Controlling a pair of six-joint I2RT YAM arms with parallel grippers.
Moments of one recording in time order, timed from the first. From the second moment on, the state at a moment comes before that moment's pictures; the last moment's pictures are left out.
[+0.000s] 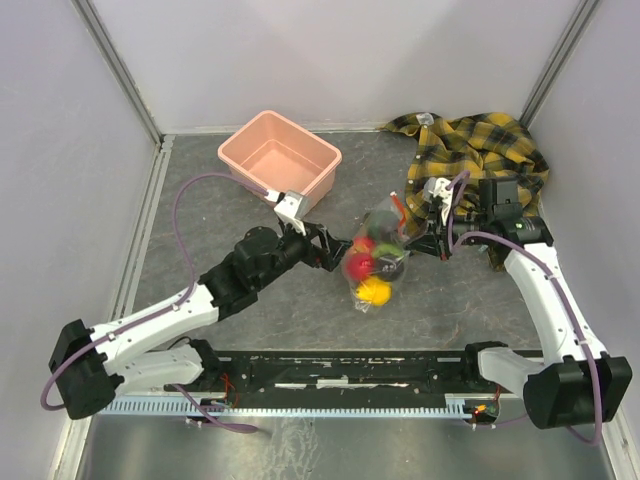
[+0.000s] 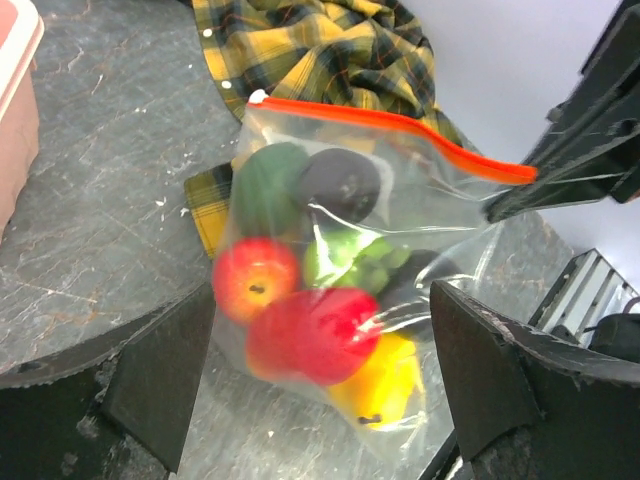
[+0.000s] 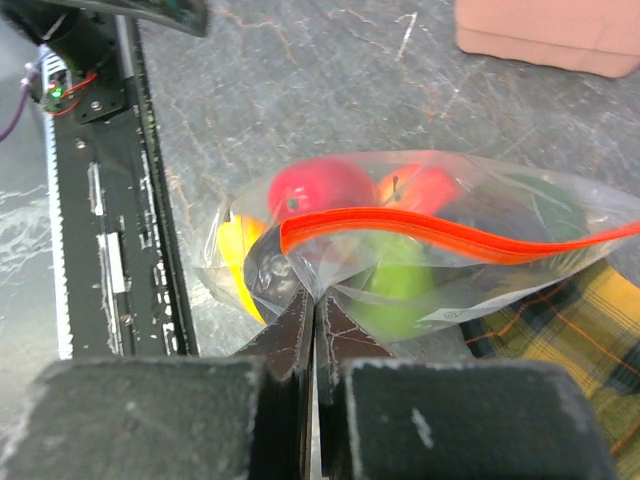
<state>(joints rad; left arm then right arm) -0.93 1.05 0.75 0.19 -0.16 -0.39 0.09 1.11 1.03 -0.77 -1.06 -0.61</state>
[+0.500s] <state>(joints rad) -0.67 0.95 0.57 0.36 0.25 -0.45 0.28 1.46 1.65 -1.53 -1.04 -1.37</state>
